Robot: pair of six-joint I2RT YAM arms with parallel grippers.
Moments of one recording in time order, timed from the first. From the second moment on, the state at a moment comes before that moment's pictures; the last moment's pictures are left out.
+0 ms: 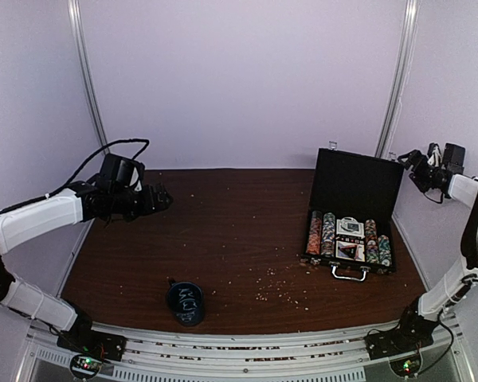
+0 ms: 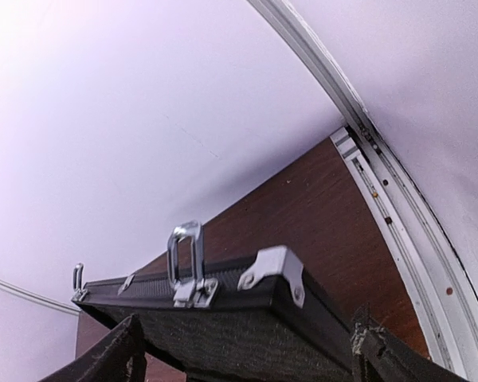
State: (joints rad) left arm -0.46 1.32 0.96 -0.34 -0.03 -0.59; right arm -0.46 1.53 1.13 -0.03 -0.60 0.53
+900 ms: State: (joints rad) left arm -0.44 1.51 1.07 -0.31 0.04 -0.58; right arm -0.45 1.84 1.40 0.09 -1.04 0.55
